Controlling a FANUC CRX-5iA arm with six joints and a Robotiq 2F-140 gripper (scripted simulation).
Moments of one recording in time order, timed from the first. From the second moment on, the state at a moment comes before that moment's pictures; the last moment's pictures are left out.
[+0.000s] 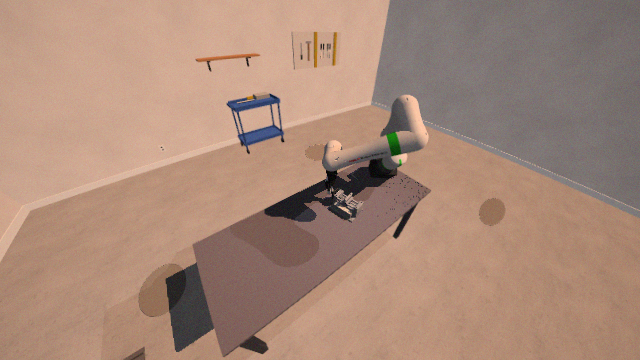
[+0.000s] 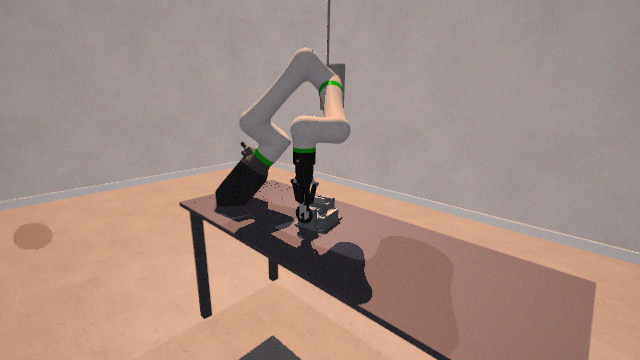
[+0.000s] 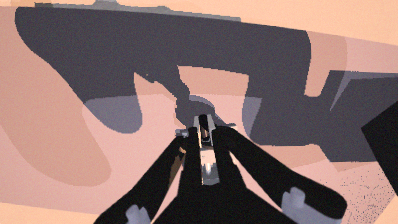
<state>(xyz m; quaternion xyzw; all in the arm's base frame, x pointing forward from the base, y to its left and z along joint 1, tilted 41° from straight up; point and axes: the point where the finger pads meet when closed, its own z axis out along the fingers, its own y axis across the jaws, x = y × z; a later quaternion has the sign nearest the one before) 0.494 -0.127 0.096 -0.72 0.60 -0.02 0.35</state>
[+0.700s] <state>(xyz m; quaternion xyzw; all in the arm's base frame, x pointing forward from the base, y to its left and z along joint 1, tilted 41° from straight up) 0.510 -0.111 0.071 -0.72 0.60 -0.02 0.35</state>
